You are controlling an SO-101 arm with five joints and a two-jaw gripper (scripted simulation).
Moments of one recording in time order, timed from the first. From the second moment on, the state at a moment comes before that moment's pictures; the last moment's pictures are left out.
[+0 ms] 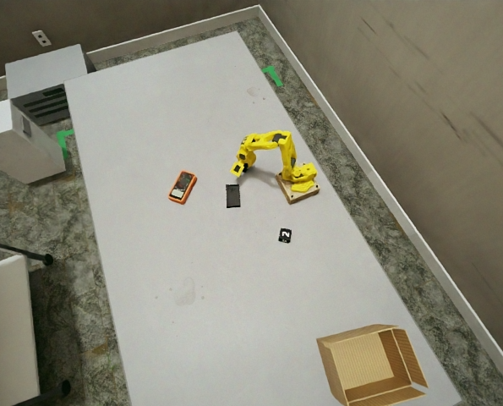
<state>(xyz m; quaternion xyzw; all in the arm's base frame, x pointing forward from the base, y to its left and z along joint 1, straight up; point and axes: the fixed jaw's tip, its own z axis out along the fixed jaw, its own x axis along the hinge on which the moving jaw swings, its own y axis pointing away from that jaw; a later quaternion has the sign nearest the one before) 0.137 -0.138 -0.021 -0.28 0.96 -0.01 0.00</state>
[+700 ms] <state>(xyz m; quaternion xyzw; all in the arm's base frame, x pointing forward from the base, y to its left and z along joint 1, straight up) 0.137 -0.138 -0.020 -0.28 0.96 -0.01 0.00</state>
